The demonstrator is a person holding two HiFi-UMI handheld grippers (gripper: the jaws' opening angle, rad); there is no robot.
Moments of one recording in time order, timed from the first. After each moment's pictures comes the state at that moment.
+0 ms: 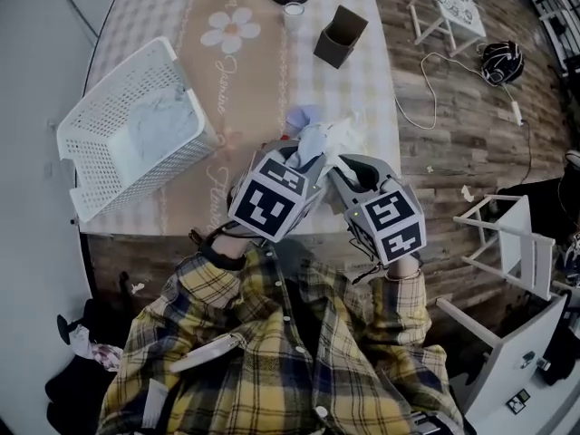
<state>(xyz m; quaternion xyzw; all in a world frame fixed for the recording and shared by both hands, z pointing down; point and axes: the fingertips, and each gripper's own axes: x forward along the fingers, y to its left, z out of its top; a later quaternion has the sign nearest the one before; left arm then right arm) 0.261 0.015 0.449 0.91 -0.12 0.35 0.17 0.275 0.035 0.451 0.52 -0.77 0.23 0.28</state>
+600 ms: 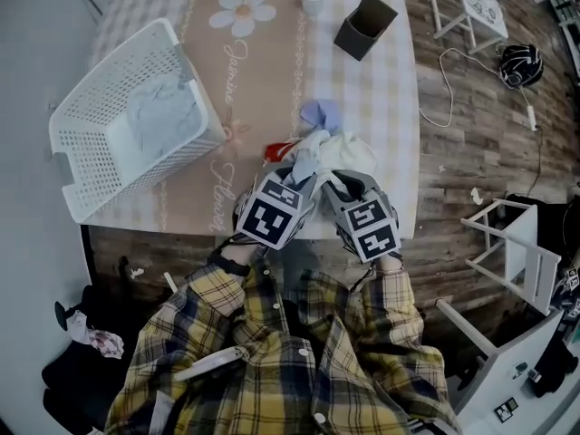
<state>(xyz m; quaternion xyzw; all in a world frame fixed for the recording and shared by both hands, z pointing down) 0.224 0.021 0.565 0.88 -0.15 0.39 0.24 0.251 0.040 0.580 0.49 -0.76 0.29 0.31</state>
